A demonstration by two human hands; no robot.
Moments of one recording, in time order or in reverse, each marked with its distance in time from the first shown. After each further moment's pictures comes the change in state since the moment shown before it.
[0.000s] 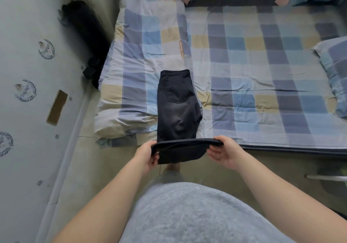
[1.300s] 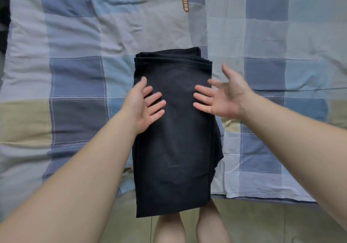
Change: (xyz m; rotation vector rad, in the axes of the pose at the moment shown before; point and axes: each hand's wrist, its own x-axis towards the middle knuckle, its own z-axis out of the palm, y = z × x) left_hand 0.396 0.281 0.167 -0.111 -0.107 -0.059; right_hand 0.418 -0.297 0.137 0.225 -0.266 0.168
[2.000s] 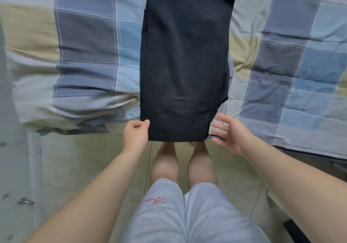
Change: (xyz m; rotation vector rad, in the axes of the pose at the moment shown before) left_hand -0.085 -0.244 -0.118 0.386 0.594 -0.020; right_hand -0.064 0.219 -0.141 -0.328 0.363 0.257
